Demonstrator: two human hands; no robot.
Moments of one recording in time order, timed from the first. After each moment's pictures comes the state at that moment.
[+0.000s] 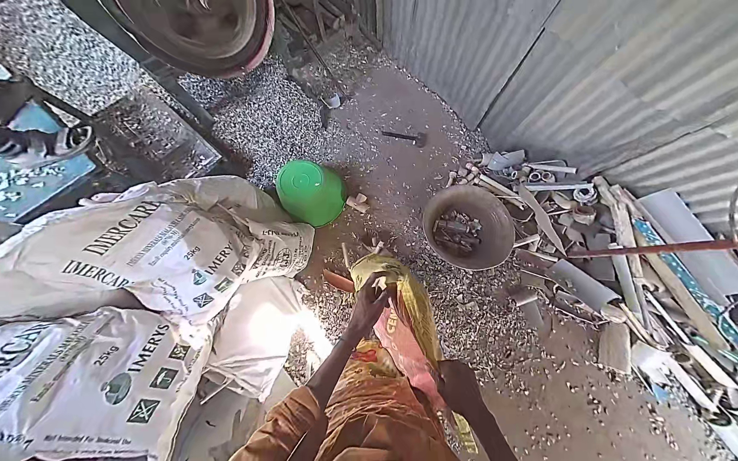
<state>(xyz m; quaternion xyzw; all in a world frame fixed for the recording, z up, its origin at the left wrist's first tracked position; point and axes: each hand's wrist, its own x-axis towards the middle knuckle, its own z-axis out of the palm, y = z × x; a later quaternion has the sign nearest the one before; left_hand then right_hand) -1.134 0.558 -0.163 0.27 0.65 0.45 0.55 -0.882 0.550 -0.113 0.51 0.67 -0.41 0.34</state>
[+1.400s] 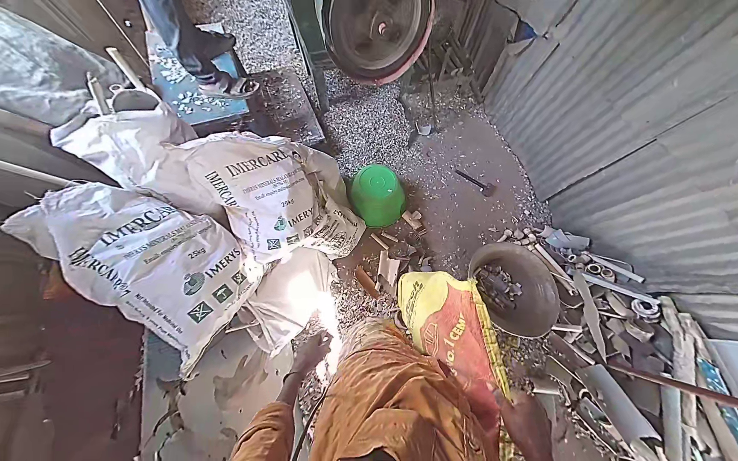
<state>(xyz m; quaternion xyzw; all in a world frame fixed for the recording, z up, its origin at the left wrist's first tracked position) -1.235 0.250 -0.286 0.08 0.80 0.20 0.57 -0.918 0.549 -0.050 0.59 0.73 -0.24 0.23</state>
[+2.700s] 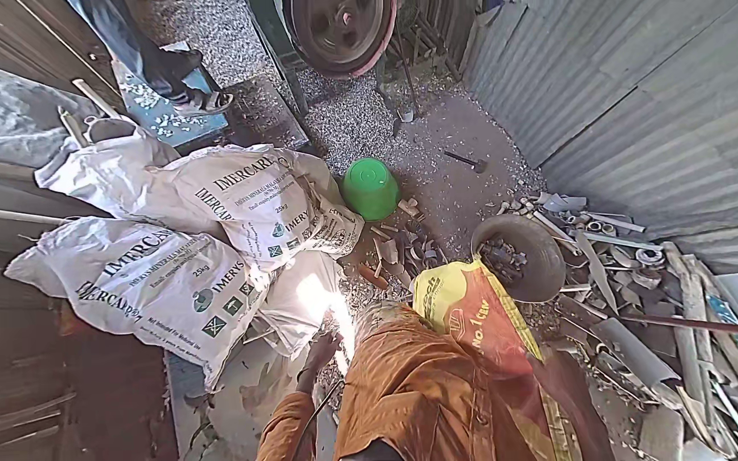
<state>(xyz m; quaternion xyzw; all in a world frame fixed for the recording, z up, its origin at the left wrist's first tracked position) -1.241 0.235 -0.295 0.13 0.79 0.13 0.58 -0.890 0.566 -0.050 0.60 0.73 -0.20 0.27</state>
